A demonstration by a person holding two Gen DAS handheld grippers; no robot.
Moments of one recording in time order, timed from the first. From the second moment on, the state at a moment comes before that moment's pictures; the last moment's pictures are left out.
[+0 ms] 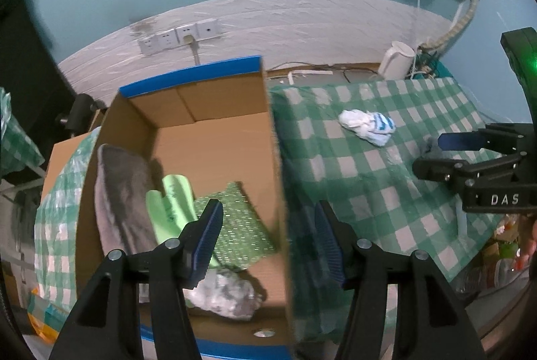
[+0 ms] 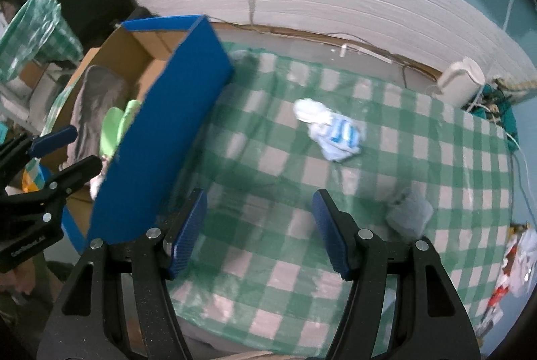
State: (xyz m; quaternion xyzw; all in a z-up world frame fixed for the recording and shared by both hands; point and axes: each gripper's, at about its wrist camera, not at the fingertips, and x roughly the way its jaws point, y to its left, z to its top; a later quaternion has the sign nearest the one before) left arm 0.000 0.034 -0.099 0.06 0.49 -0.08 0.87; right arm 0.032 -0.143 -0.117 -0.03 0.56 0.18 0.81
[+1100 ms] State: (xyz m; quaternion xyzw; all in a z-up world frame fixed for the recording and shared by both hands) left arm 0.030 -0.086 -0.145 0.12 0.53 -0.12 0.83; right arm 0.020 -0.320 -0.184 0.05 0.61 0.05 0.79
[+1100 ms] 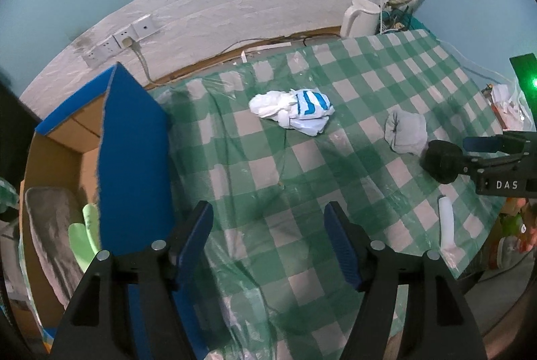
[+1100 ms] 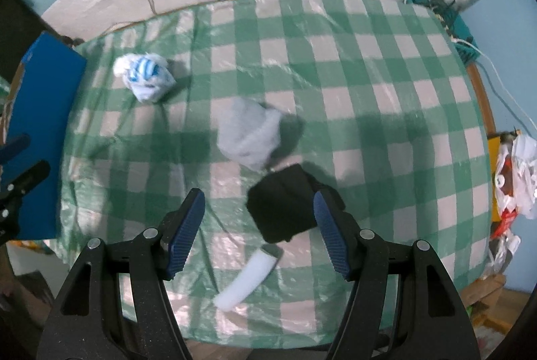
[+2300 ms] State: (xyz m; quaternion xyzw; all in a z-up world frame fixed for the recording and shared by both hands) left arm 0.063 -0.110 -0.182 0.09 0.57 -0.14 0.80; right arm 0.042 -0.353 -0.229 0.04 0.61 0.00 0.79
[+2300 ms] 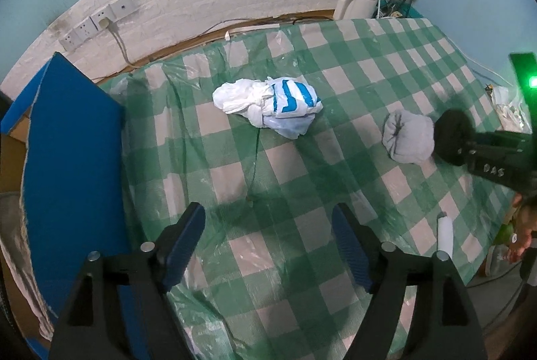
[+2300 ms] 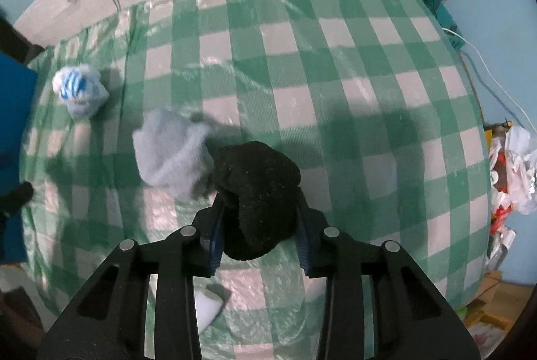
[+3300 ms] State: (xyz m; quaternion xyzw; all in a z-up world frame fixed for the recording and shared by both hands) left arm 0.165 -0.108 -0.191 -0.05 0.60 -0.05 0.79; right arm 0.091 -0.313 -0.180 0.07 0.57 0.07 0.82
